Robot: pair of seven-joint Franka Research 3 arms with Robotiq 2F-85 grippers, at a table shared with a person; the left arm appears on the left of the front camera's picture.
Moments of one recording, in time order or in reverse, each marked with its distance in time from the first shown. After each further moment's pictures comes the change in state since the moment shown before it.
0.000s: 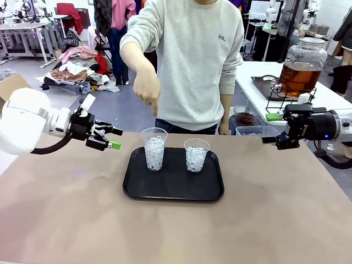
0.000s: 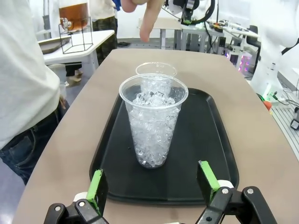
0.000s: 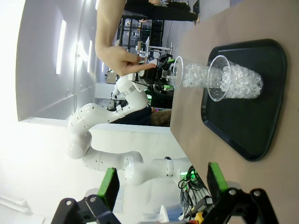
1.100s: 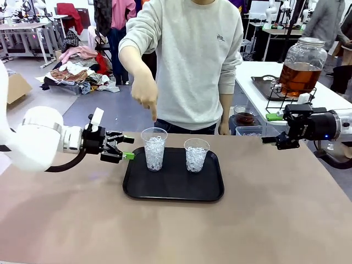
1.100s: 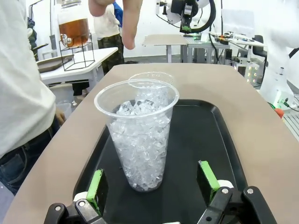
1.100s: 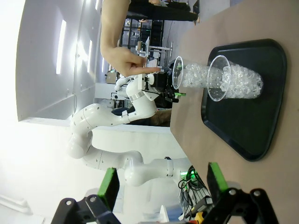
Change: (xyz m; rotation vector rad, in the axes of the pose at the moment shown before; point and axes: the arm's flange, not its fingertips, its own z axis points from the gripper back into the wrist) left arm -0.028 -0.027 -0.052 0.042 -0.113 -0.052; right arm 0.000 0.000 0.000 0.000 0.000 0.000
